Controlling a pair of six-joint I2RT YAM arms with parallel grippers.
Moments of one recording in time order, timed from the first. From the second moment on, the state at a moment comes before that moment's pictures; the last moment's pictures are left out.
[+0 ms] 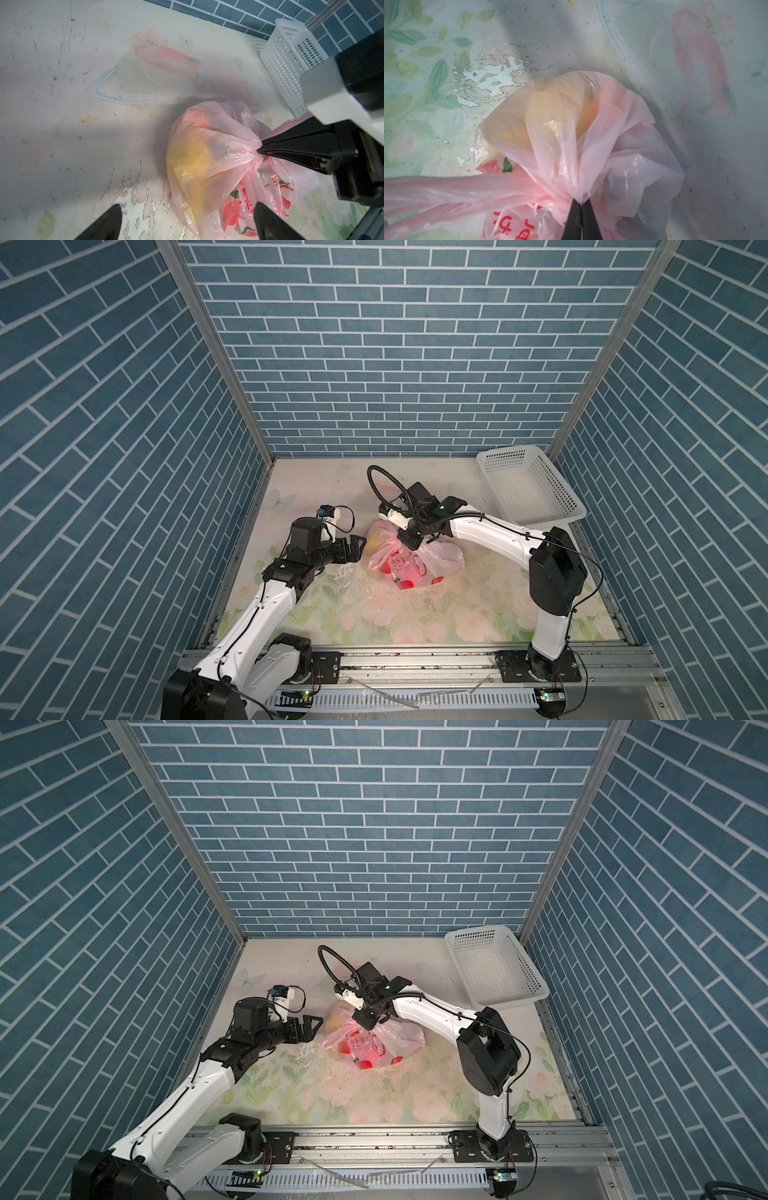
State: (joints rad) left arm -0.23 0.97 0.62 -0.31 0.30 -0.29; right arm 0.87 1.89 1.53 -0.67 -0.13 -0.29
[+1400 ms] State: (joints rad) left arm -0.48 1.54 1.04 -0.45 0.27 0.26; right arm 0.78 1.57 1.26 -0.60 -0.20 -0.05
